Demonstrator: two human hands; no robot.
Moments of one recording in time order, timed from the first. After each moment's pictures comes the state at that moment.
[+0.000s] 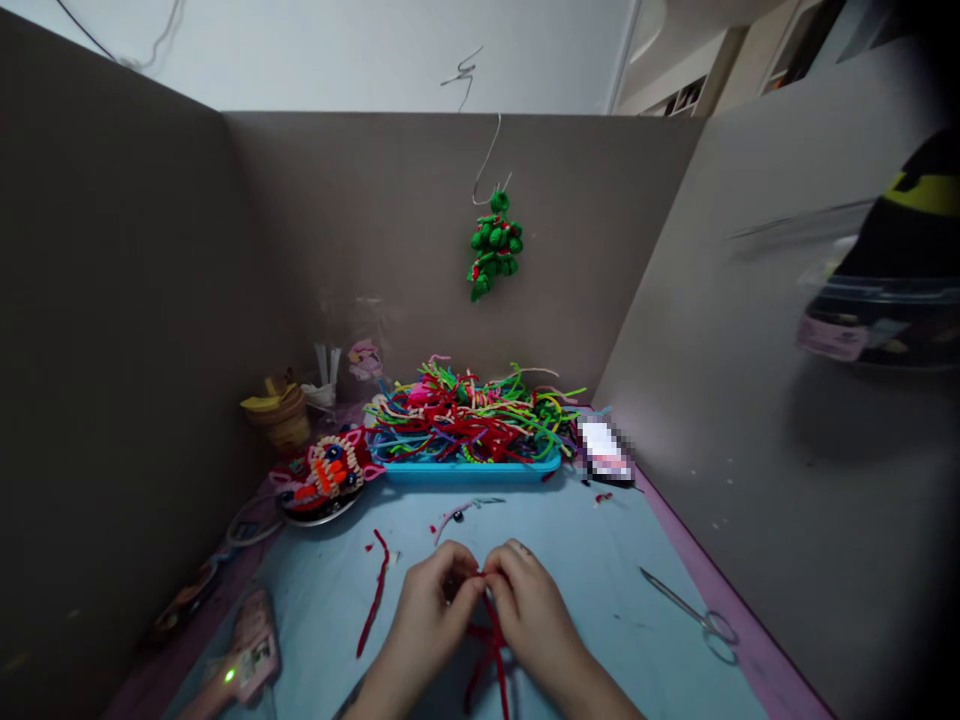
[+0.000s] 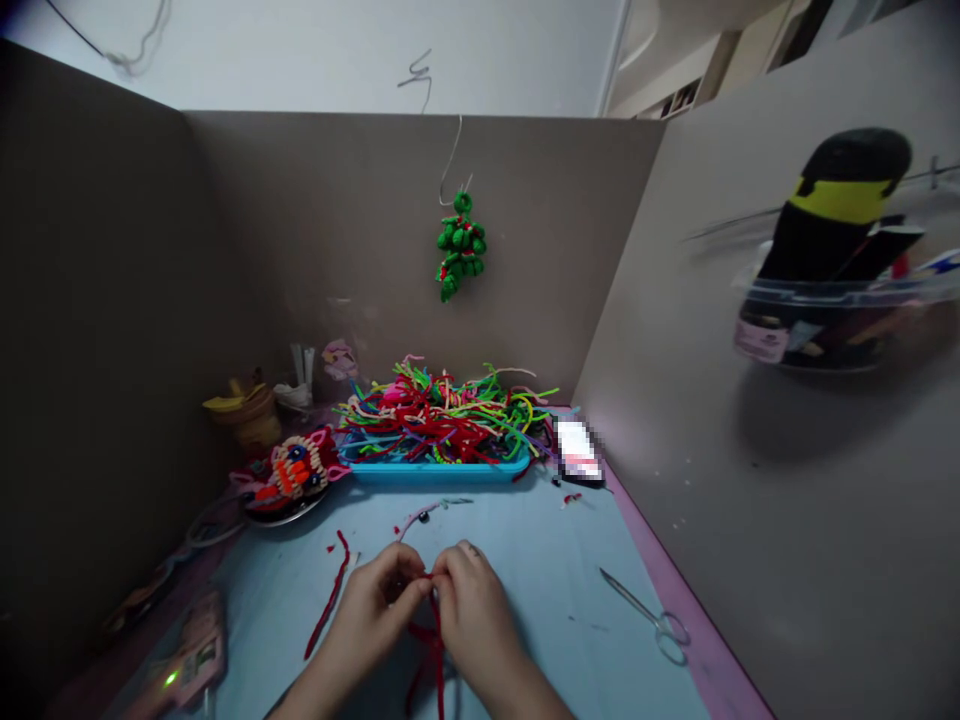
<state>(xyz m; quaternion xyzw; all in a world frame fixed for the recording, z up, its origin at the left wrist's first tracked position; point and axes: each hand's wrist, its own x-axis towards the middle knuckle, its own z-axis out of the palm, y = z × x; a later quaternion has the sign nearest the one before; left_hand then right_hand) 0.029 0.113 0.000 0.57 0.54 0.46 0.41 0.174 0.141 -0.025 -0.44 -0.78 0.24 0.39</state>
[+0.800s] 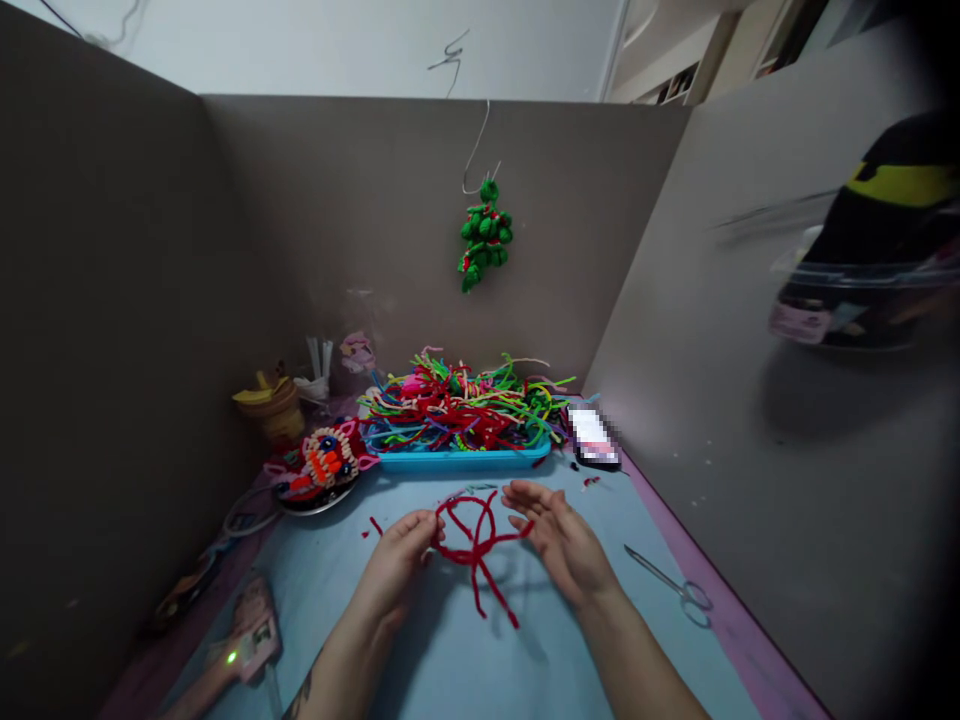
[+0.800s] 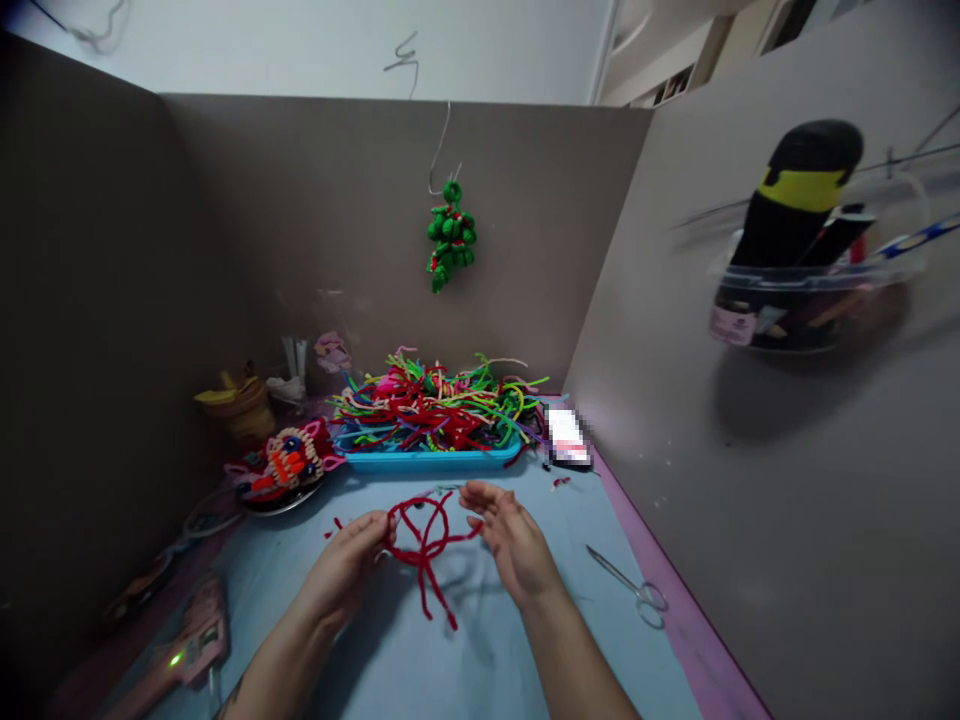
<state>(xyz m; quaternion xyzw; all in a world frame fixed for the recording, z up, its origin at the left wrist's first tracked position) 0.006 0.133 0.001 0.29 0.53 0.52 0.60 0.216 0.176 -0.013 -0.35 -0.41 0.65 0.53</state>
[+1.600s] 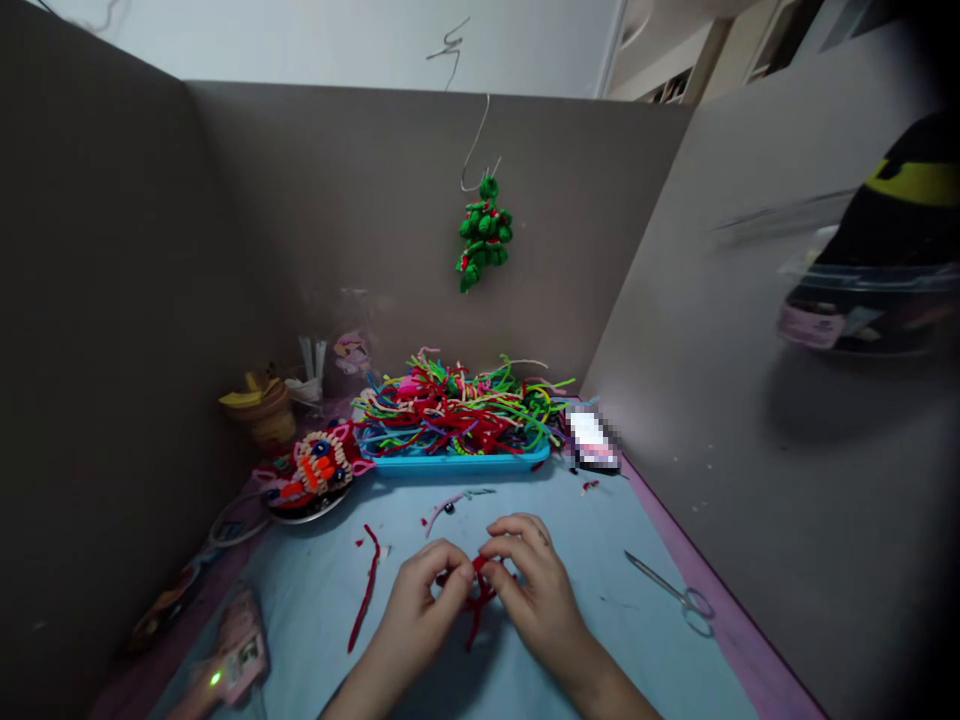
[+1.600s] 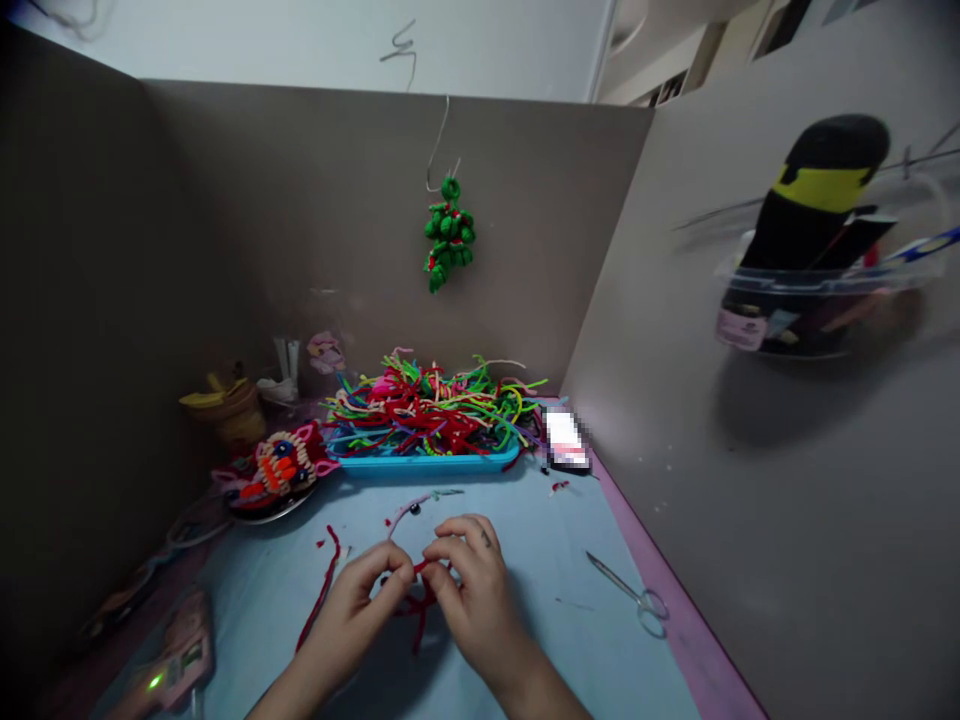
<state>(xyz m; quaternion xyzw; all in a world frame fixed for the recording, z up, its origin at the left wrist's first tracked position) 0.028 0.109 0.025 0.62 0.53 0.42 0.40 0.191 0.141 -0.002 -0.37 -0.78 0.21 0.46</state>
